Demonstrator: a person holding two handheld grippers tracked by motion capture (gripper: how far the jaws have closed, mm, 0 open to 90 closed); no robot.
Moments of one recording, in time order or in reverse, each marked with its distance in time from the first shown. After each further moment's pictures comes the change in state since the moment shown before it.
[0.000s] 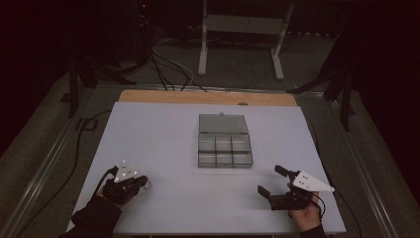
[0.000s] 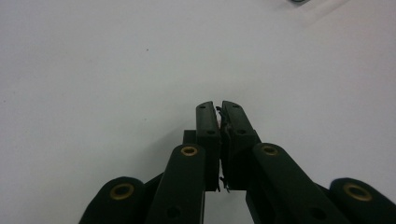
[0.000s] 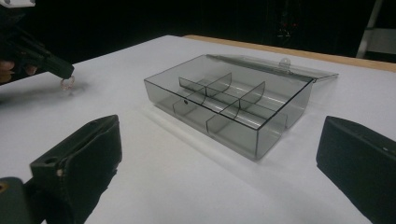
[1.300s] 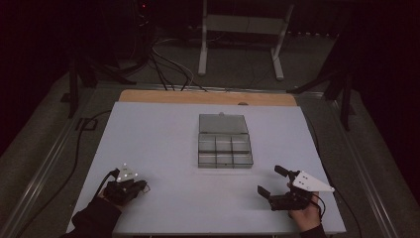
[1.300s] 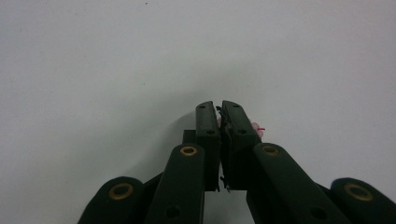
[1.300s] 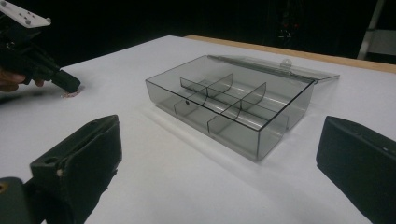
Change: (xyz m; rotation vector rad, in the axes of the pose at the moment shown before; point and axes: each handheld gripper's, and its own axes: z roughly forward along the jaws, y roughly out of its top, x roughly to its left) left arm 0.008 -0.016 0.017 0.088 -0.006 -0.019; right arm 0.001 0.000 0.000 -0.001 0.005 -0.005
